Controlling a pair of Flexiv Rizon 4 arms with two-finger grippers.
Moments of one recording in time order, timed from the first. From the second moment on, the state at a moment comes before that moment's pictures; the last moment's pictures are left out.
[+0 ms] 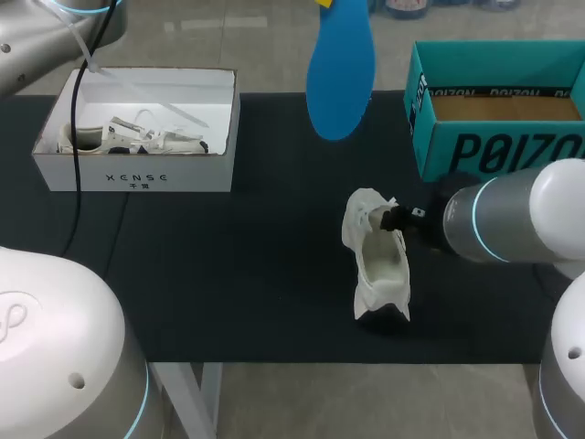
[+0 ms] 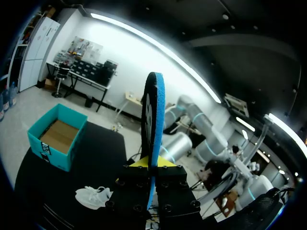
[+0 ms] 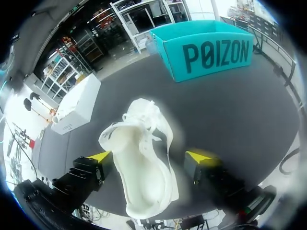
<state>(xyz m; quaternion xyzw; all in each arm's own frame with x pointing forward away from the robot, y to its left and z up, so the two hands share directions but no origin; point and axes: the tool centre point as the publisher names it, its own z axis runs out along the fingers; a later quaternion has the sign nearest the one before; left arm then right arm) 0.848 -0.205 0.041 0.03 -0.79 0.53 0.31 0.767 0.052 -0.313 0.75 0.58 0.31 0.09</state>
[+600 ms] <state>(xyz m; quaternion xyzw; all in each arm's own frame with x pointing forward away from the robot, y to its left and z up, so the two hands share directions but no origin) 0.848 -0.205 0.041 0.03 -0.79 0.53 0.31 0.757 0.048 -0.293 0.77 0.55 0.33 0.05</state>
